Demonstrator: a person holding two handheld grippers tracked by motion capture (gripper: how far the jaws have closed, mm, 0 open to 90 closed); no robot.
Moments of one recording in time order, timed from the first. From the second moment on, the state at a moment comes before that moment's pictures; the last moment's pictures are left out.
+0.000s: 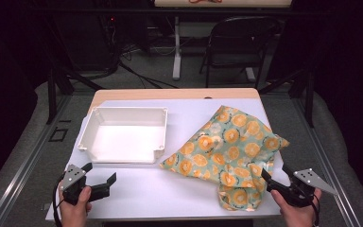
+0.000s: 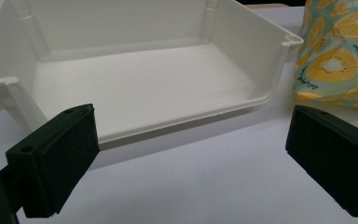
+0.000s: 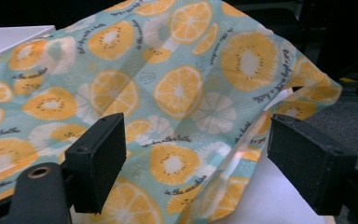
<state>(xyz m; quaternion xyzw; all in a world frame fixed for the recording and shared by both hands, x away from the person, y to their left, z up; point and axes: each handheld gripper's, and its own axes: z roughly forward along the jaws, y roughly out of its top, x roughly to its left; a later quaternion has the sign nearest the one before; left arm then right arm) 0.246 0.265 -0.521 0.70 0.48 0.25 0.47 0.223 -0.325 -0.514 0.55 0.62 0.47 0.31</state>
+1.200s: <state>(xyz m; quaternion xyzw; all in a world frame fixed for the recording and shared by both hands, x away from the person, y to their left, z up) 0.236 0.204 -0.522 0.74 0.41 0.22 0.50 0.234 -0.187 -0.529 0.42 0.75 0.47 0.17</state>
